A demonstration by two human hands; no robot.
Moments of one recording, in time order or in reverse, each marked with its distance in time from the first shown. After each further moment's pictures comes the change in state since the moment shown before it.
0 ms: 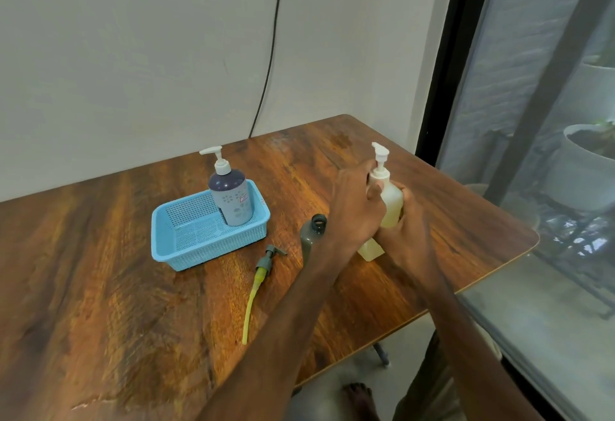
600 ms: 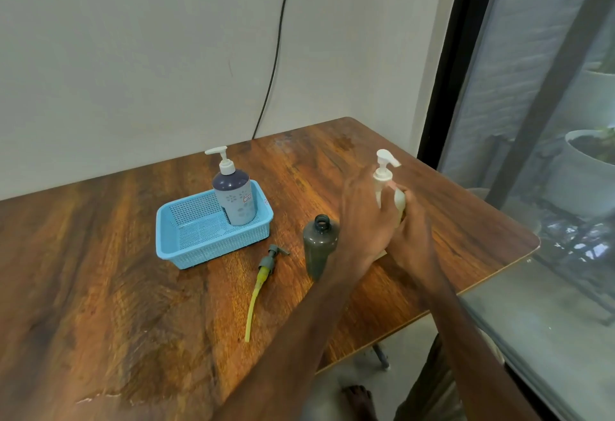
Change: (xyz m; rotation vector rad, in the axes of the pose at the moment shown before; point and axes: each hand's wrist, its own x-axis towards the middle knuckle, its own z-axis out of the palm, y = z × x) left_hand -0.013 0.000 0.020 -0.042 0.074 -0.020; right_hand -0.002 0.001 -0.003 0.016 0.004 -0.010
